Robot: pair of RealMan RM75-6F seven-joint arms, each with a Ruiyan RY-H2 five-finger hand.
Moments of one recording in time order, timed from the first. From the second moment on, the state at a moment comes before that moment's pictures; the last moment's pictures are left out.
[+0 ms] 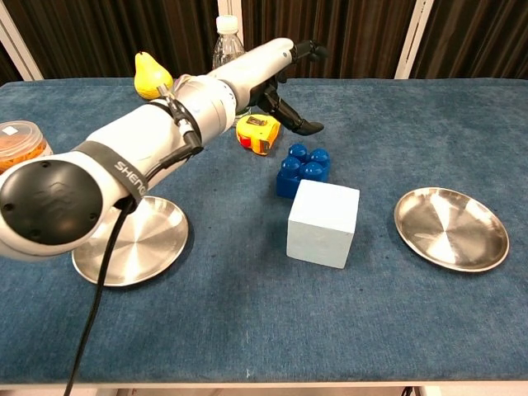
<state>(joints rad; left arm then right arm) -0.95 -2.00 -0.48 -1.18 1.12 0.88 0.19 0.06 -1.07 -0.03 -1.56 -1.60 1.53 0.01</state>
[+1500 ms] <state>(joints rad) -0.93 -1.74 -0.30 -1.55 1.04 0.98 0.42 0.05 -1.06 -0.02 -1.56 -1.64 1.53 0.05</state>
